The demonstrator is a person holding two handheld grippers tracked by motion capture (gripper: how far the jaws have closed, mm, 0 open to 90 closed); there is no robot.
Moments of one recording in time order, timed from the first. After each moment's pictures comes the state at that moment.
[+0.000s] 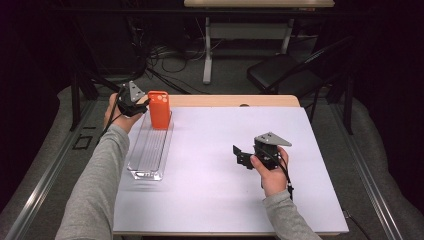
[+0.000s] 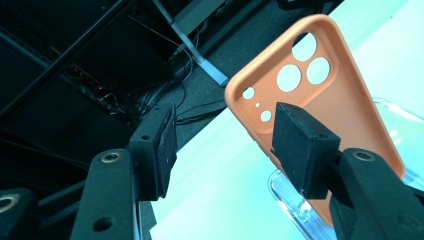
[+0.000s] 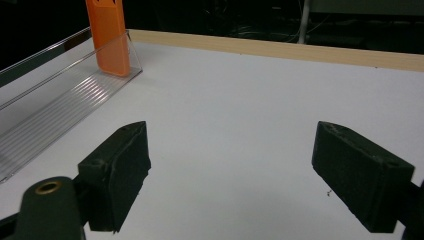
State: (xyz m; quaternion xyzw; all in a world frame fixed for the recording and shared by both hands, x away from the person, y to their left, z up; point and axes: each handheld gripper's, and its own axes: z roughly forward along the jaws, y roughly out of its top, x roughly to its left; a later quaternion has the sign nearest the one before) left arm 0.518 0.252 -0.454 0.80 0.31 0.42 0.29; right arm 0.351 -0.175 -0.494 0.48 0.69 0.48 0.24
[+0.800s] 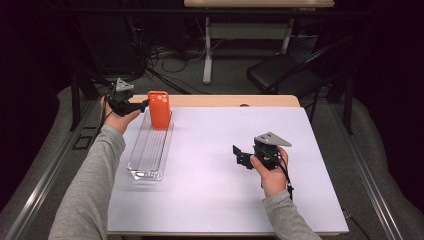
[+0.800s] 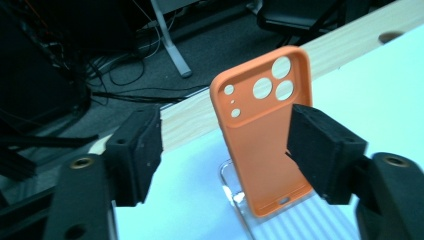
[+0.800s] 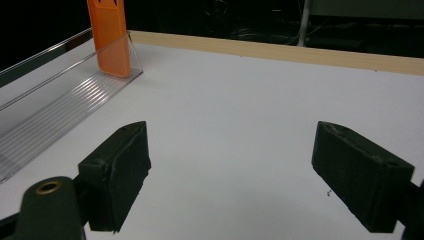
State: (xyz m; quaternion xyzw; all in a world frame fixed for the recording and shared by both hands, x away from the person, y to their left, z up) left arm 0.507 0.264 -0.435 0.76 0.43 0.29 0.38; right arm 0.350 -0.174 -0.494 0.48 0.69 0.48 0.24
